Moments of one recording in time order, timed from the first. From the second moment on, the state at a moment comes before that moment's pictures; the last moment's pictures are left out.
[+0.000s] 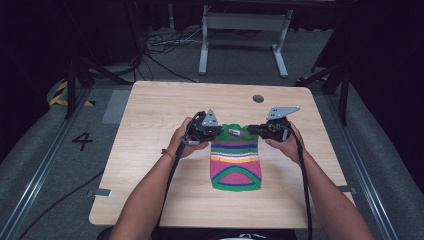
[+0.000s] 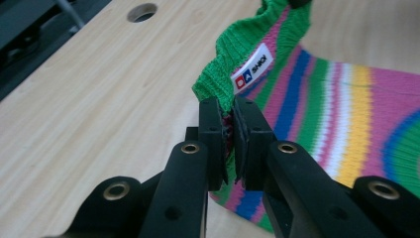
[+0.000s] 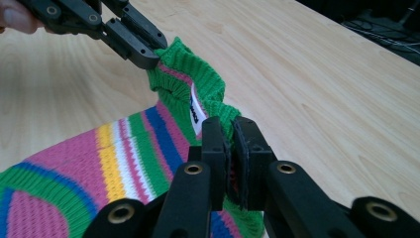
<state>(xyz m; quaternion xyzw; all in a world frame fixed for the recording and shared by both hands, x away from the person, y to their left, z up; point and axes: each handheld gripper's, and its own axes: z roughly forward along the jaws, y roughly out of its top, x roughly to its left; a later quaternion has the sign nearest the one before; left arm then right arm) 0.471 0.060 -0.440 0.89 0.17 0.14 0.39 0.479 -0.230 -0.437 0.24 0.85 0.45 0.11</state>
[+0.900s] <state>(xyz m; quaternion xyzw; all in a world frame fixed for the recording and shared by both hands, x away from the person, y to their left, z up) 0.390 0.070 -0.451 0.91 0.08 0.13 0.38 0.407 -0.228 -0.444 0.17 0.88 0.44 0.08</state>
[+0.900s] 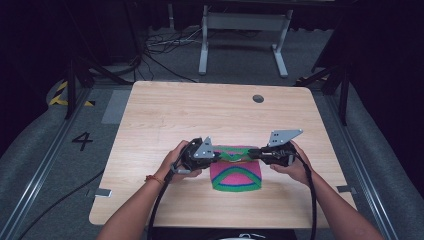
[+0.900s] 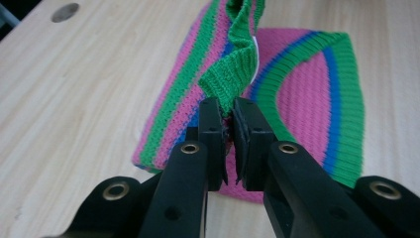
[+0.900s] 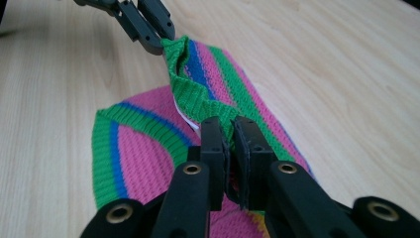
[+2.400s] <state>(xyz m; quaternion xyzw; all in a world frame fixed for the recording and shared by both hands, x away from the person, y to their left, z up) 0.355 0.062 -0.489 0.93 0.06 0.06 0.35 0.350 -0.247 -0.492 0.15 0.91 0.37 0.03</state>
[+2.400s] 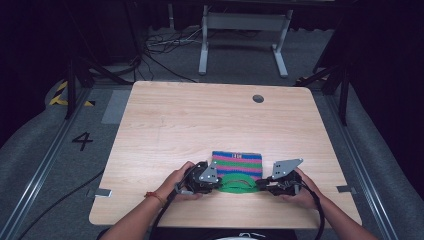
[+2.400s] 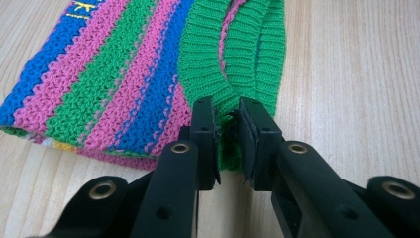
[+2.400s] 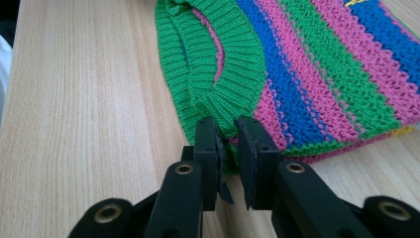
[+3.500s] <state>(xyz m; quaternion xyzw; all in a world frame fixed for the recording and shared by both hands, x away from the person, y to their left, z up) 0.368 0.075 -0.470 0.92 0.15 0.11 0.34 0.358 -0.247 -0.474 0.20 0.89 0.38 0.12</state>
